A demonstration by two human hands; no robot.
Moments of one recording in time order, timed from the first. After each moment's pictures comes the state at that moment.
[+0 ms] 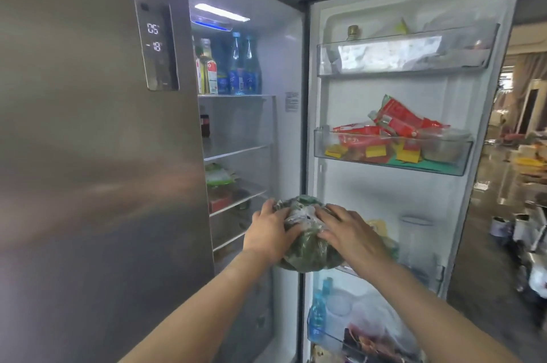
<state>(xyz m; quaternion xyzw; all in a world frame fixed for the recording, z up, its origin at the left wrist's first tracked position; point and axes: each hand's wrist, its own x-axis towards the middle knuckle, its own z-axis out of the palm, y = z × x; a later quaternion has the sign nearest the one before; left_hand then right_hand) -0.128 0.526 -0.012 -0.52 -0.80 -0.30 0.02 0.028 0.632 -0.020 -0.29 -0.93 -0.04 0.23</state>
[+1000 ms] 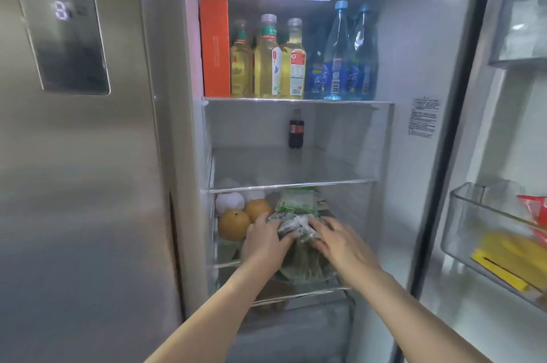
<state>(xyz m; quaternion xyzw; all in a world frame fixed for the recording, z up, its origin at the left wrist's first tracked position) -0.343 0.702 -0.015 -0.17 -0.93 -0.32 0.09 -0.297 0.877 -0.031 -0.01 -0.98 0.04 0.20</state>
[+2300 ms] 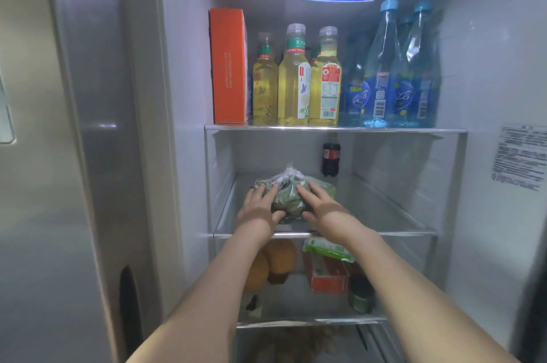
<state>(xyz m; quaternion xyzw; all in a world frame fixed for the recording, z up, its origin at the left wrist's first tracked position) -0.521 0.705 0.048 -0.13 -0.94 -0.27 0.14 -0.493 0.883 0.055 0.10 -0.97 0.19 0.14</state>
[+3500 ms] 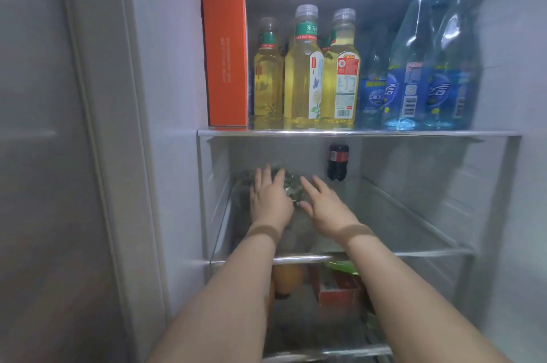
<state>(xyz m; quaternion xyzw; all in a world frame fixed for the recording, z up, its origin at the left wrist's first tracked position) -0.591 0.732 0.071 -0.12 -0.91 -0.29 0.26 -0.568 0.868 0.061 0.06 -0.97 0.17 0.19</state>
